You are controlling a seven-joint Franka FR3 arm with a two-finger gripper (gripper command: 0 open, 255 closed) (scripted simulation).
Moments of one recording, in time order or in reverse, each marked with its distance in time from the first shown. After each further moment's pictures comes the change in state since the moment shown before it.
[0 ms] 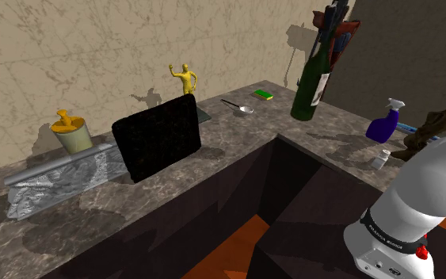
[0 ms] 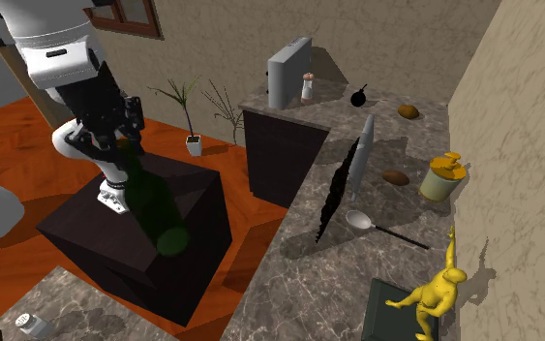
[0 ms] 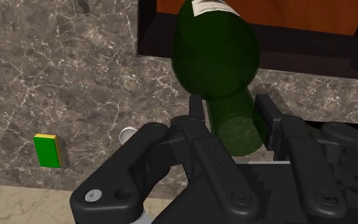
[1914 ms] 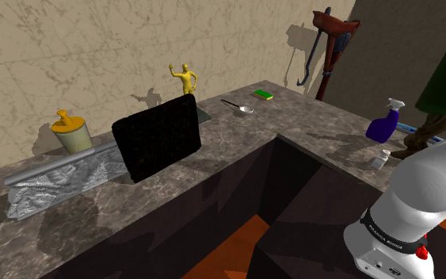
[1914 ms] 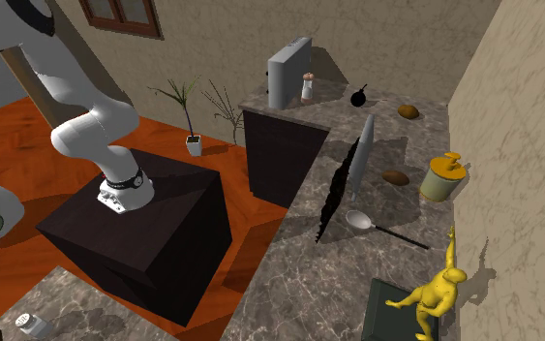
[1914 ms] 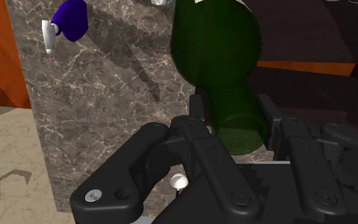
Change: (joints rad) arm -0.116 -0.127 -0.452 0.369 -0.212 -0.427 -0.626
